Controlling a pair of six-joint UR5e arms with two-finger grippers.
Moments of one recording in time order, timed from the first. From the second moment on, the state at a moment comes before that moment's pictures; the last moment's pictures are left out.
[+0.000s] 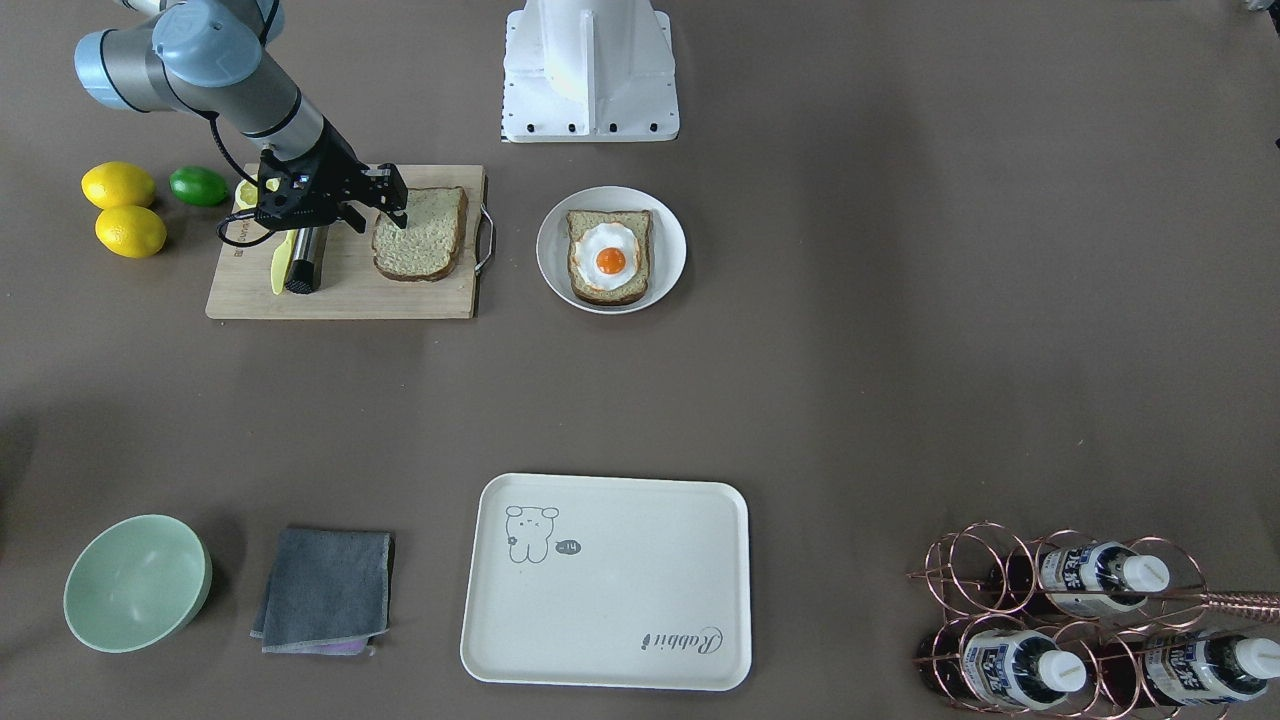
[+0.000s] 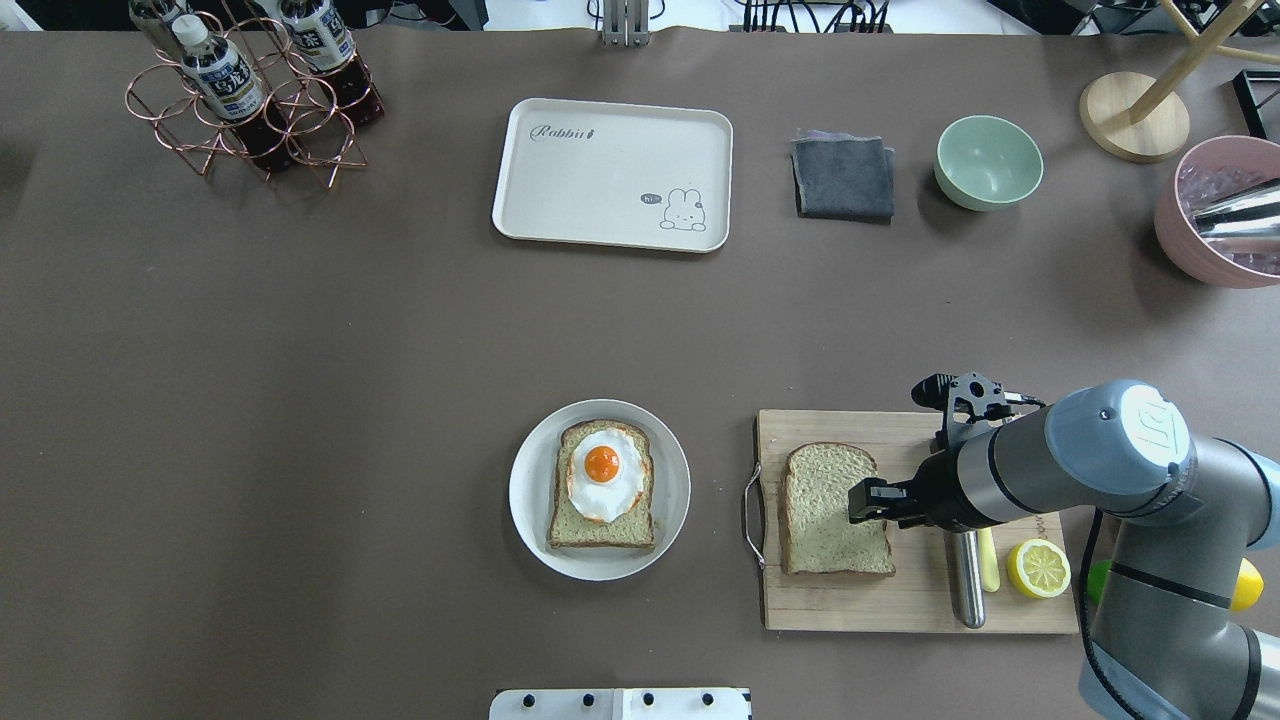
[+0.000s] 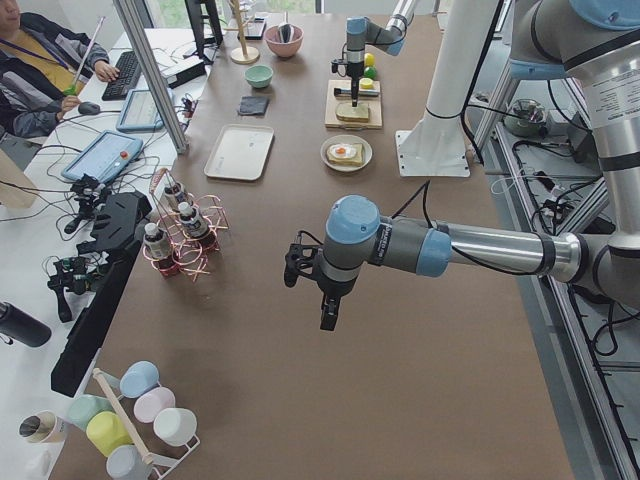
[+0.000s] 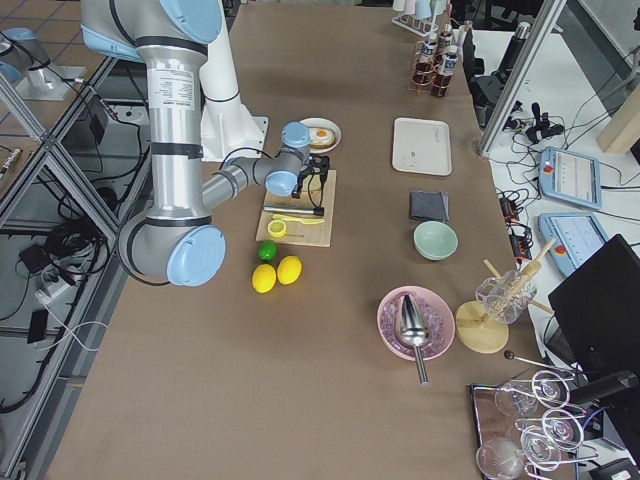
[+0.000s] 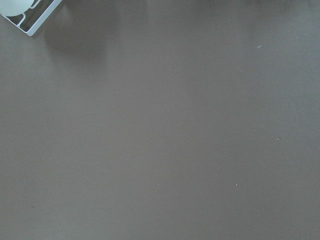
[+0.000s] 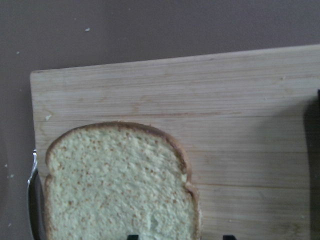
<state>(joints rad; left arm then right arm) -1.56 -1.22 -2.02 -1.69 -2.33 -0.08 0.45 -1.55 1.93 -1.00 1.98 1.39</state>
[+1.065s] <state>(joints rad) -1.56 -1.22 -2.01 -1.69 -2.33 -0.08 0.46 -1.53 1.96 -1.00 2.01 1.40</state>
